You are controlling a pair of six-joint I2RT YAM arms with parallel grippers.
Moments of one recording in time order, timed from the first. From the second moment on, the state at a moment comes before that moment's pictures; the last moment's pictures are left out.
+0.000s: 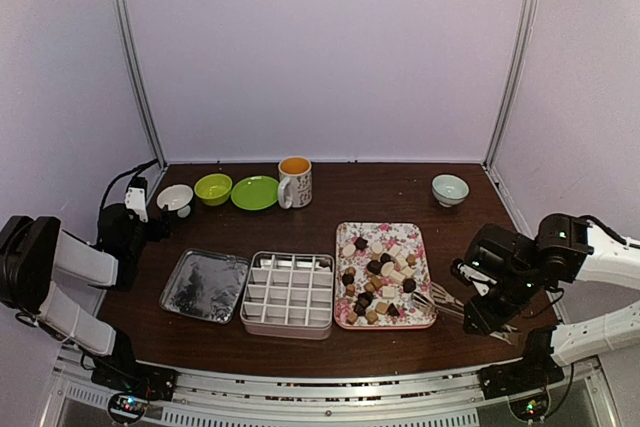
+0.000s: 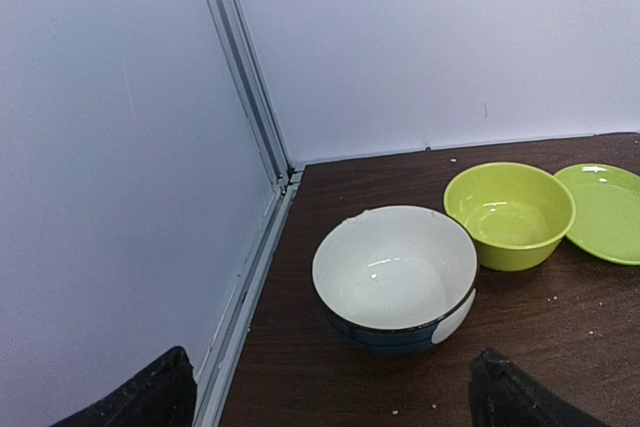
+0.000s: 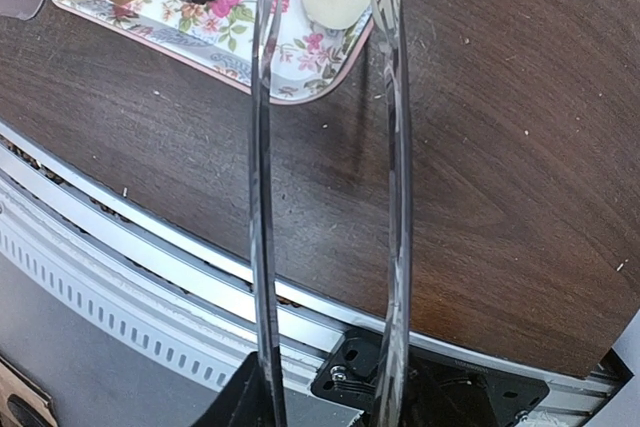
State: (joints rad) left arm 0.01 1.42 0.30 0.97 -0.15 0.18; right arm 1.01 0.96 0.83 -1.26 0.04 0.58
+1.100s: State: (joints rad) left arm 0.01 1.42 0.30 0.97 -0.15 0.18; right arm 1.02 1.00 0.91 -1.29 0.07 0.53
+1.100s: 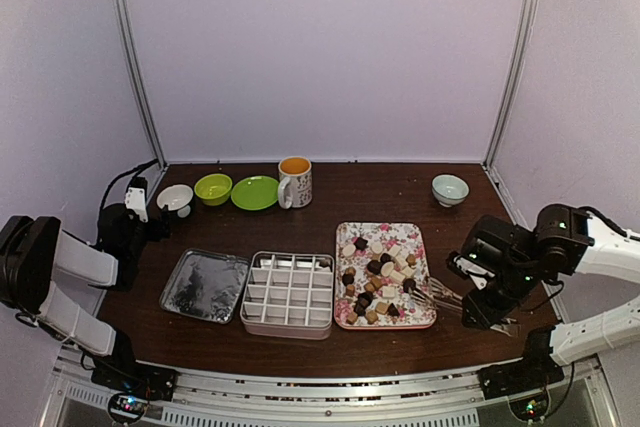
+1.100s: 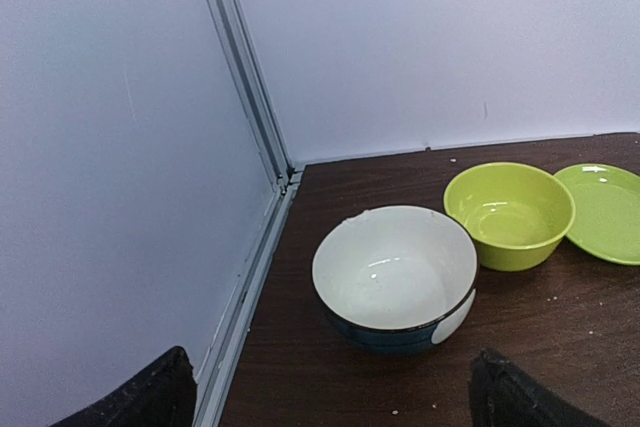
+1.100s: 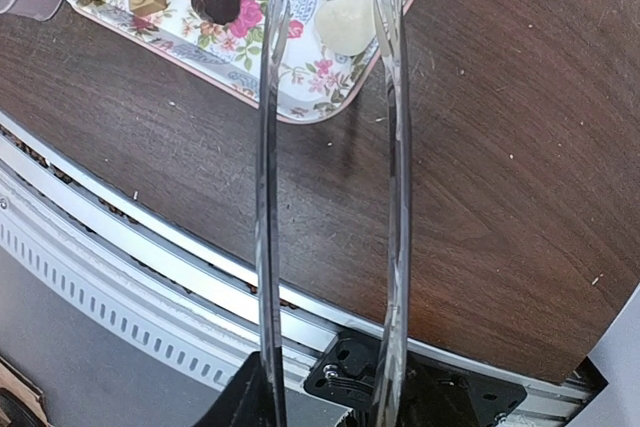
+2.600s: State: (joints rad) left arm 0.01 1.42 0.30 0.97 -0.15 0.18; right arm 1.03 1.06 0.86 -1.29 0.10 0.52
